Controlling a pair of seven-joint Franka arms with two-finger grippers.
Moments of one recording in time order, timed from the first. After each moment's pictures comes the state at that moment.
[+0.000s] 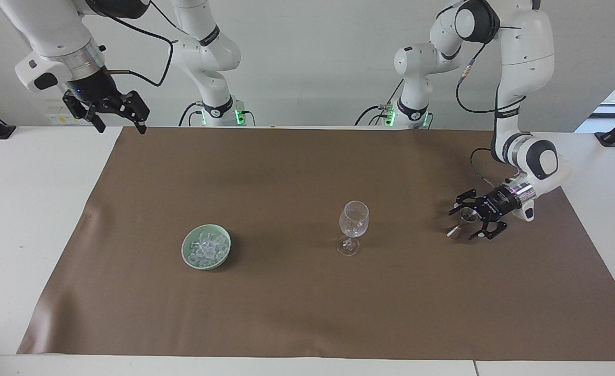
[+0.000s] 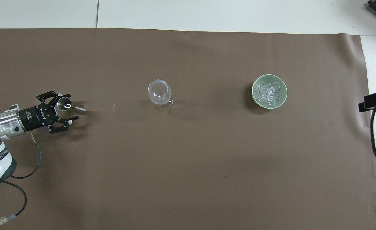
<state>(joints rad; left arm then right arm) 0.13 0.40 0.20 -2.10 -1.43 1.81 -0.67 -0.03 0.01 -0.07 -1.48 0.00 1.46 -0.04</state>
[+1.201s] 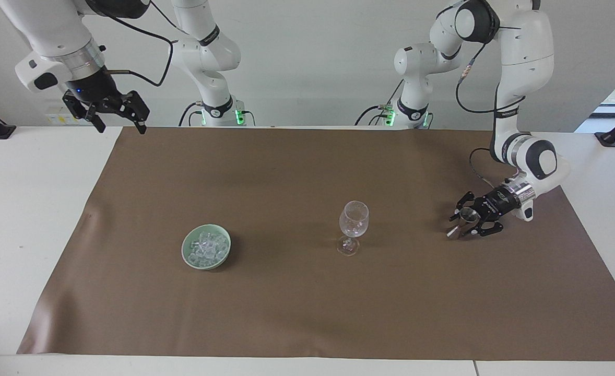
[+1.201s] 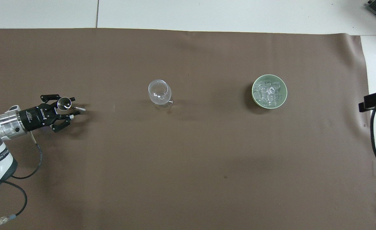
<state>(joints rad) 0.13 0.40 0.20 -2.10 -1.45 1.81 -0.66 -0.03 0.01 -0.07 -1.48 0.00 1.46 -0.04</state>
